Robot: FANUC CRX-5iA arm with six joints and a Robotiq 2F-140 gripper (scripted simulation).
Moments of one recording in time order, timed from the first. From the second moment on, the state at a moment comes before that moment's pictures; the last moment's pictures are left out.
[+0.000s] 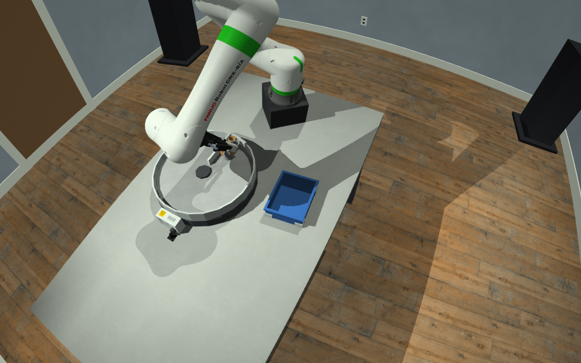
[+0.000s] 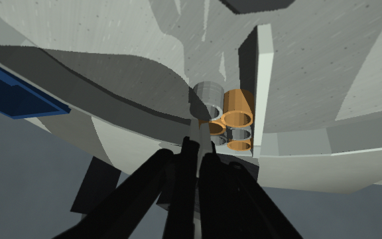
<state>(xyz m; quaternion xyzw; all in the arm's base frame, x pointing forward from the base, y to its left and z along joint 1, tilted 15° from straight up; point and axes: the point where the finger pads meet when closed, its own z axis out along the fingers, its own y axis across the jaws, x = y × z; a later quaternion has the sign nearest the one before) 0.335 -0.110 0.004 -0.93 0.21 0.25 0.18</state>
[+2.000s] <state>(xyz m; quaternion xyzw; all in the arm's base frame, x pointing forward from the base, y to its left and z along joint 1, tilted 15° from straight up) 0.321 -0.120 0.064 -0.93 0.21 0.25 0.18</state>
